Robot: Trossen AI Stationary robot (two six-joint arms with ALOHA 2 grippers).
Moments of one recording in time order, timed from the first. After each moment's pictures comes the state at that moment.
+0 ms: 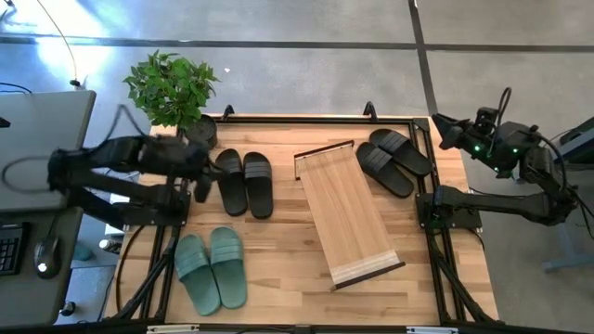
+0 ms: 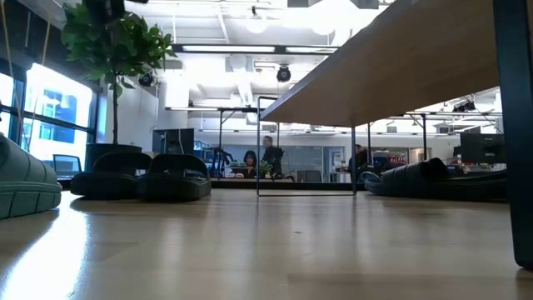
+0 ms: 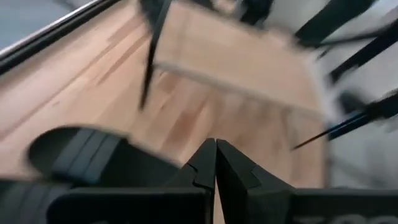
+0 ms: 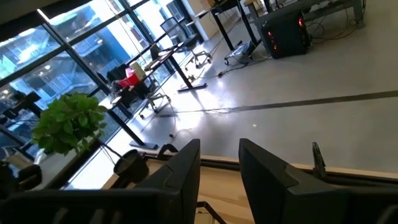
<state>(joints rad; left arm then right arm) 0.03 0.84 1.08 -0.92 -0.22 -0.53 -0.28 0.44 1.06 -0.82 0.59 0.65</state>
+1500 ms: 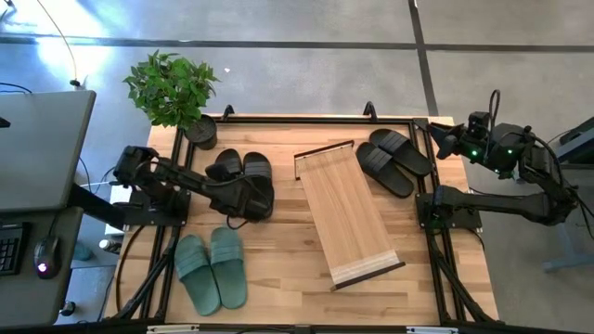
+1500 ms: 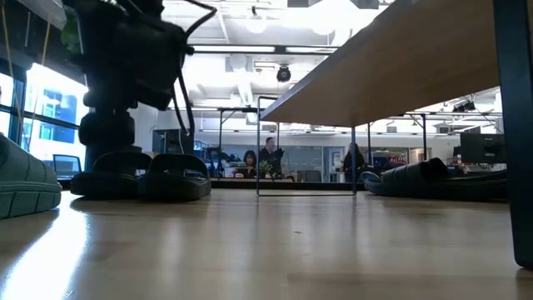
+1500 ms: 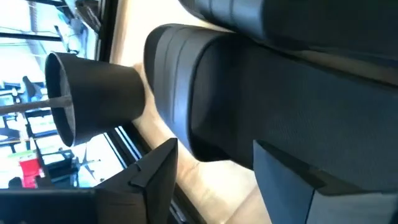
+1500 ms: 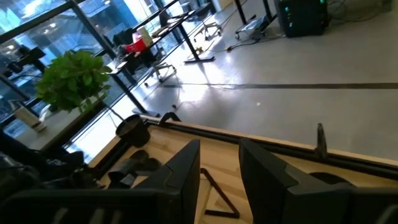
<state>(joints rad) -0.03 1.67 0.95 -1.28 -0.67 -0.78 -0.28 0.44 1.06 -0.90 0.47 0.61</state>
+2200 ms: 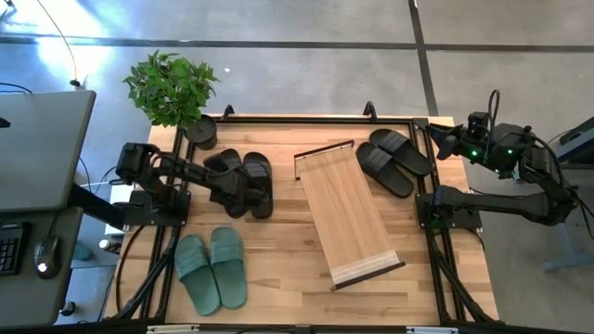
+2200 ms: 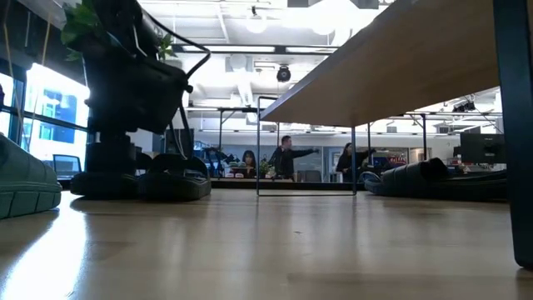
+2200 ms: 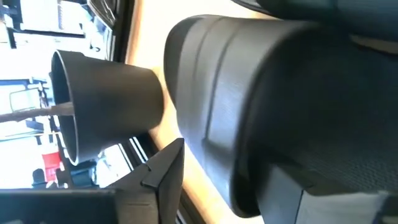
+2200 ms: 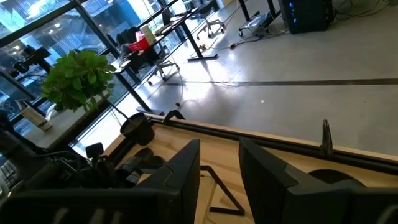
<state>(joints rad) 0.13 1.67 0.81 -1.09 -0.79 -0.65 -0.28 0.44 1.06 -0.90 0.45 0.62</state>
